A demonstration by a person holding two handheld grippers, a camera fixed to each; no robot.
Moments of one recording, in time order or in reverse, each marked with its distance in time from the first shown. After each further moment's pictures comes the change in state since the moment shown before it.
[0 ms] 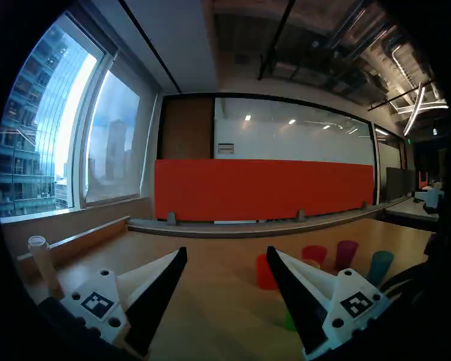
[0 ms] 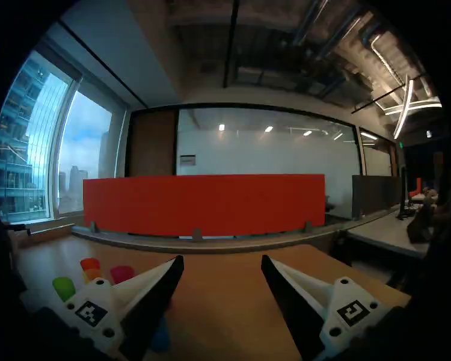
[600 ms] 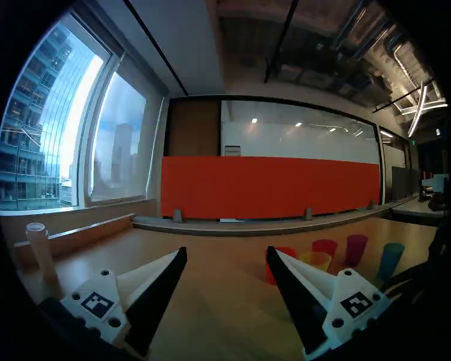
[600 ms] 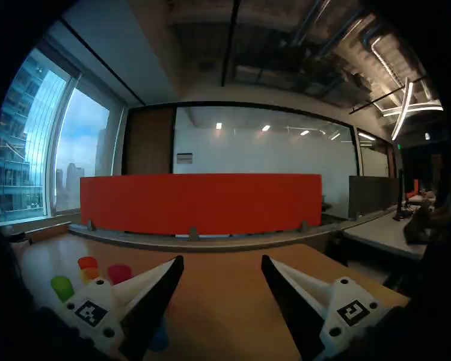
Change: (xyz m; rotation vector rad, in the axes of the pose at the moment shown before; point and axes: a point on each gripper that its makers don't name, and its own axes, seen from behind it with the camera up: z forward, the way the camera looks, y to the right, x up) left arm -0.033 -0.012 0.006 0.034 0.026 -0.003; right arm 0.000 0.000 -0.002 -0.019 -0.010 -0.009
